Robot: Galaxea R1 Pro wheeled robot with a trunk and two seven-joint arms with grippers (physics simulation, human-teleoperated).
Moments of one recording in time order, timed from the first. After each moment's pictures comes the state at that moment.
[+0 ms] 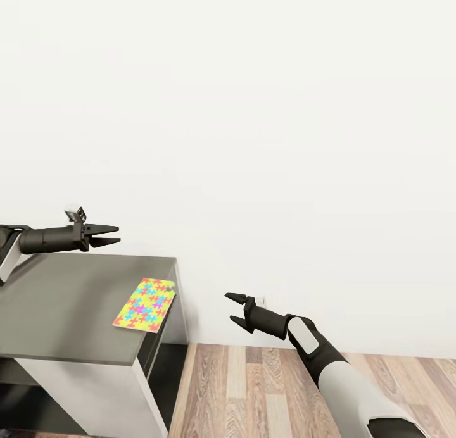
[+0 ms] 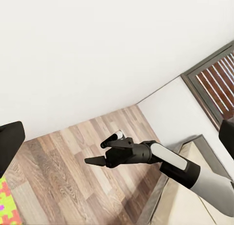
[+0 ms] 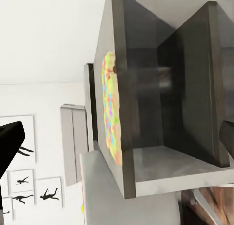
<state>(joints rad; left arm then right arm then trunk) -1.06 0.57 -0.04 -0.77 0.23 1.04 -1.51 -0.73 0.10 -0.01 -0.48 -0.86 0.79 0.59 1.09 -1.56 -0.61</state>
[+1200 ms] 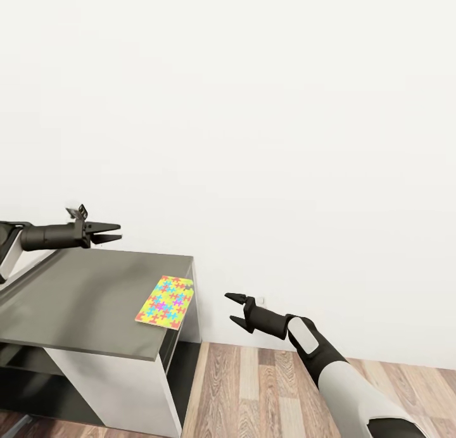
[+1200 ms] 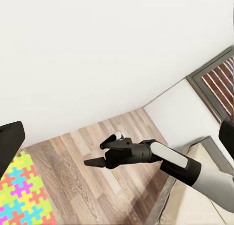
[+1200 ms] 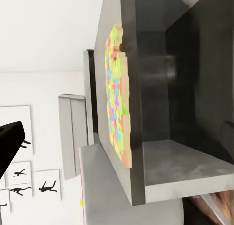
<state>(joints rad) -1.06 0.57 -0.04 -0.82 0.23 1.04 -1.51 -0.73 0.10 -0.01 -0.48 -0.86 0.79 0.59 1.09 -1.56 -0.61</state>
